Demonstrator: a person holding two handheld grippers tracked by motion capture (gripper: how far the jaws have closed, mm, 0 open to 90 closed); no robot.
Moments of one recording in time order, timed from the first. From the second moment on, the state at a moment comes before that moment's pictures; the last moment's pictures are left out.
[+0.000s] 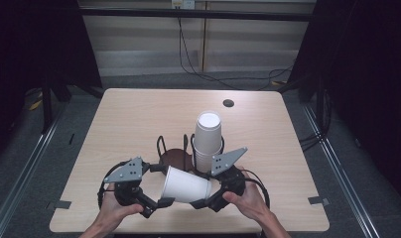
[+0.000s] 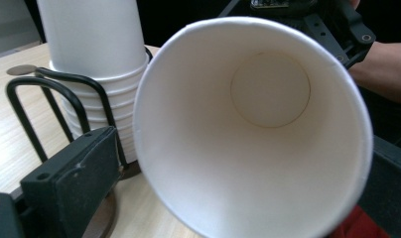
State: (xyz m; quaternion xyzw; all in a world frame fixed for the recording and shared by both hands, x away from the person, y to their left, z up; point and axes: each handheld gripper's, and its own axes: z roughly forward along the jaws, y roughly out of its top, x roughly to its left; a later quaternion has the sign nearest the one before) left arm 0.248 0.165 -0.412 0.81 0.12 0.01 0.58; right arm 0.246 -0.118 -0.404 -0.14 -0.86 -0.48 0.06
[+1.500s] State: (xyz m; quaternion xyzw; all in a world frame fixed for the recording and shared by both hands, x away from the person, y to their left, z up) left arm 0.250 0.160 -0.409 0.82 0.11 -0.05 0.56; right arm 0.245 -0.111 -0.414 -0.13 -0.87 -0.47 0.07
